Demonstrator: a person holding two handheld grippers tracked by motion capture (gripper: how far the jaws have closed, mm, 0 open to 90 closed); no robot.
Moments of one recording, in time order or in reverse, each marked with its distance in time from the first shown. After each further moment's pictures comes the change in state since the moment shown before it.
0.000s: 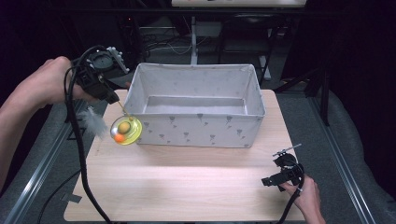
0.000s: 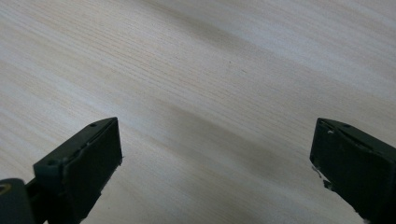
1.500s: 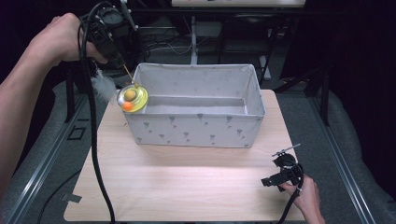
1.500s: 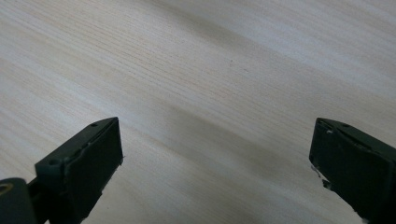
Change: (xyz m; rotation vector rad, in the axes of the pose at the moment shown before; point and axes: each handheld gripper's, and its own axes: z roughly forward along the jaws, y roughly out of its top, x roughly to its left) left arm 0.054 0.051 -0.030 -0.016 0.084 -0.085; right arm 0.000 0.000 0.002 0.008 0.001 -0.005
